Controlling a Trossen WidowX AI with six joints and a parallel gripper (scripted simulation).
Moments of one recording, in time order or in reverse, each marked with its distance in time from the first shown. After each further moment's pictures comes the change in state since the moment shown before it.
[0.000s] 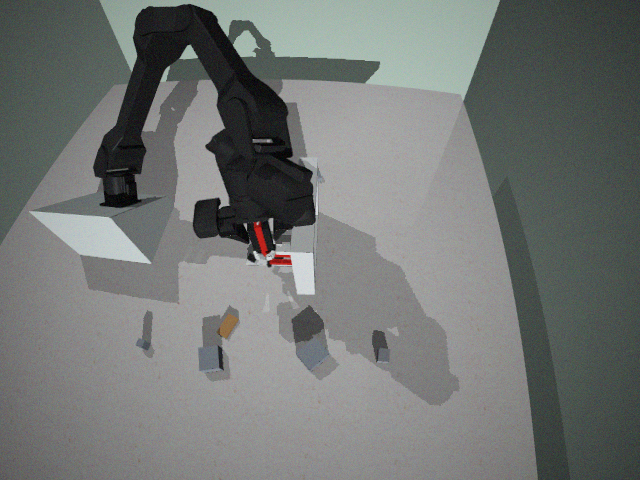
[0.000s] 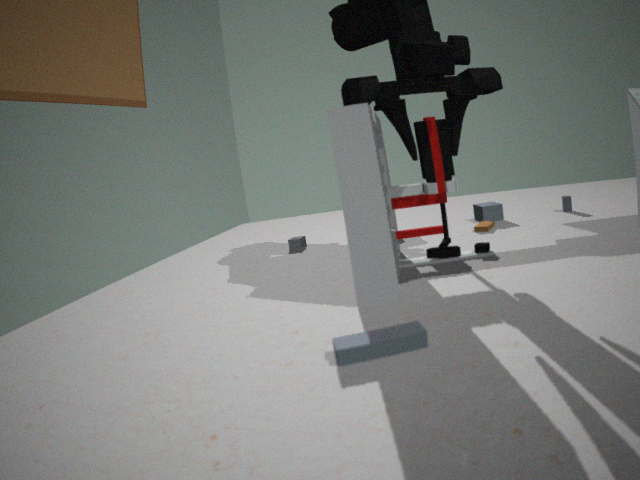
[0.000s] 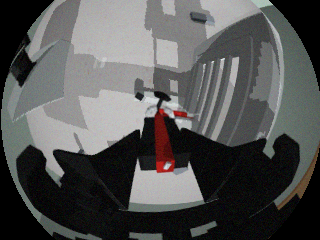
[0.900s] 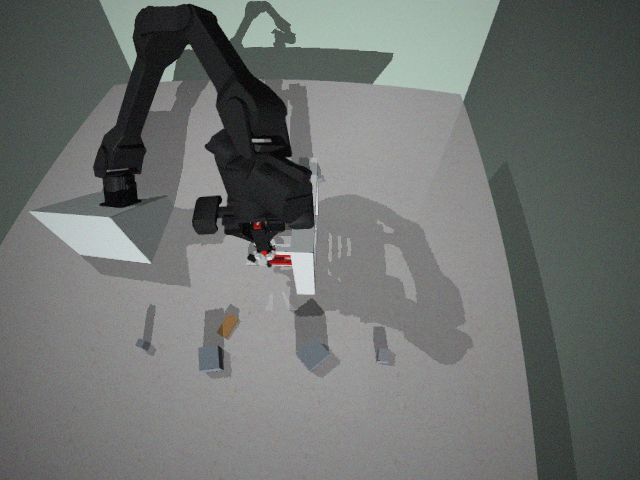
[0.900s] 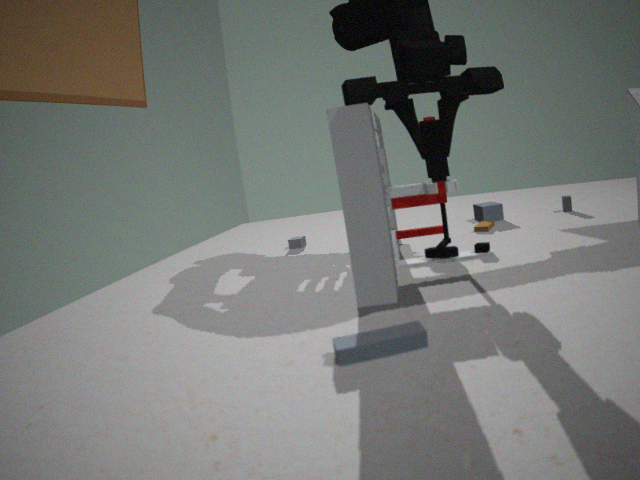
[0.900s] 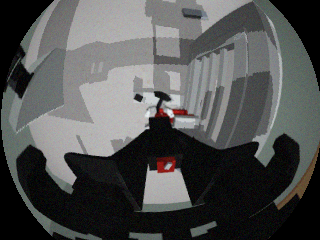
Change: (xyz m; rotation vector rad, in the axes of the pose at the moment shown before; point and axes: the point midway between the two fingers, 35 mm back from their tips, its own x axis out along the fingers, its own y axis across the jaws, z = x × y) arm 0.001 0.001 0.000 0.084 0.001 -0.002
